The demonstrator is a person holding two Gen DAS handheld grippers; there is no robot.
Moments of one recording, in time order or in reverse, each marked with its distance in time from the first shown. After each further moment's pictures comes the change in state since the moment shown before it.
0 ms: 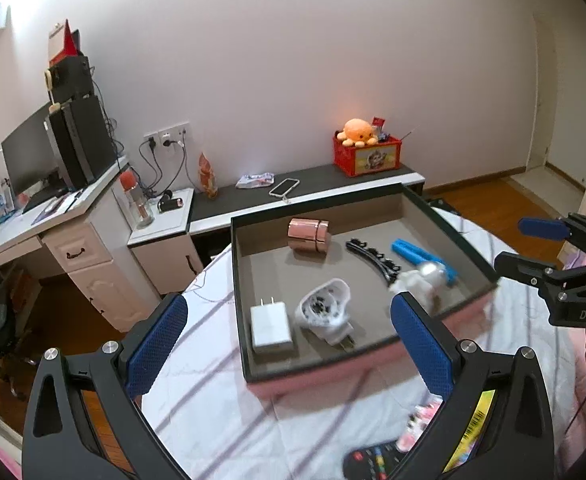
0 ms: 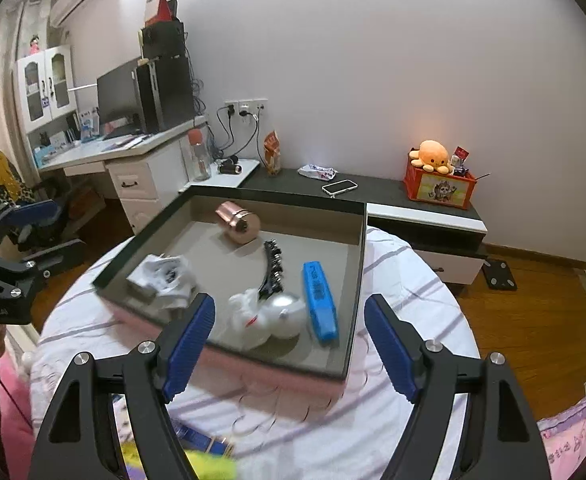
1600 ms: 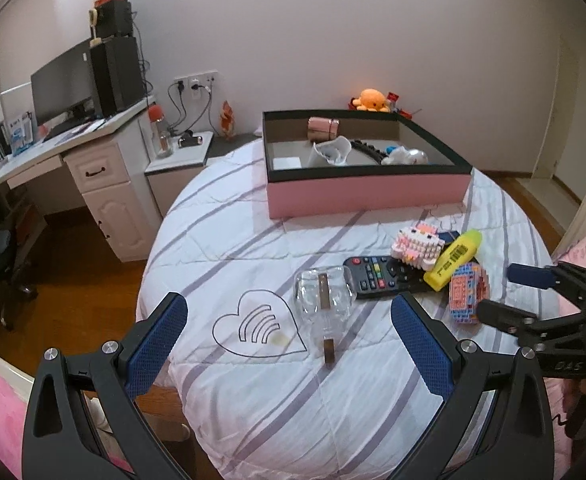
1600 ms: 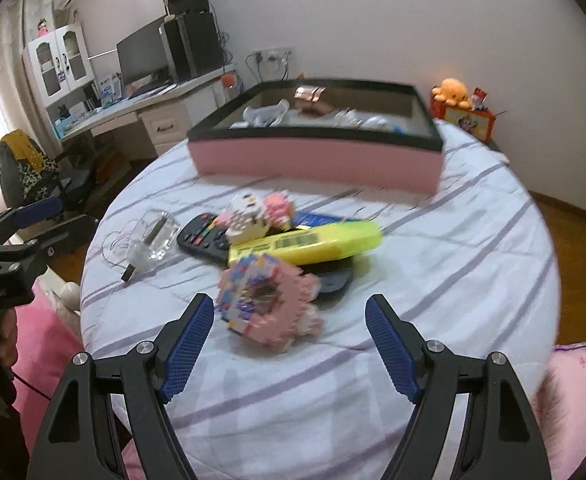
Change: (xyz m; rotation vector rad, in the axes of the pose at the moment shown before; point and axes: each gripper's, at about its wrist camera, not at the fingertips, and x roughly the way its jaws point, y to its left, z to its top) left arm -0.076 0.006 -0.146 -0.125 0.106 0.017; right arm -0.039 0.086 -0.140 0.048 0.167 0.088
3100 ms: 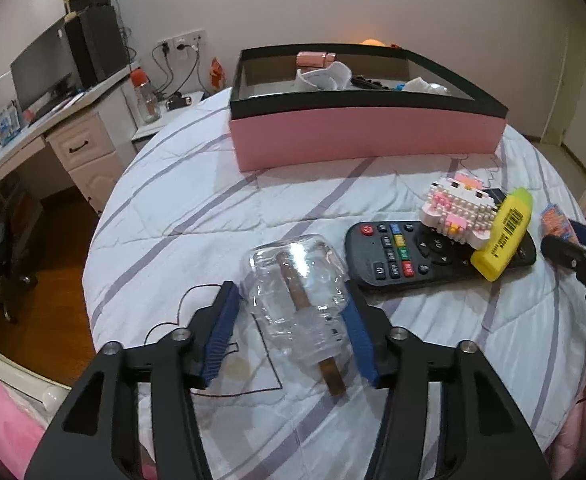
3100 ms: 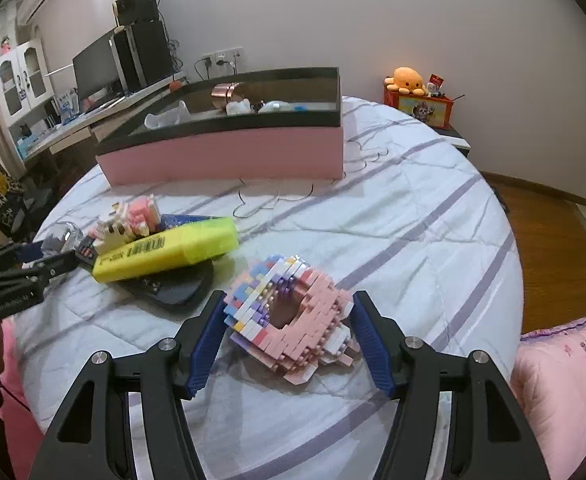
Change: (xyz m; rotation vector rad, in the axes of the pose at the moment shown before) left arm 0.082 -0.021 -0.005 0.027 0.158 0.027; right arm 0.011 -0.073 -0.007 0.080 -0.019 -0.126
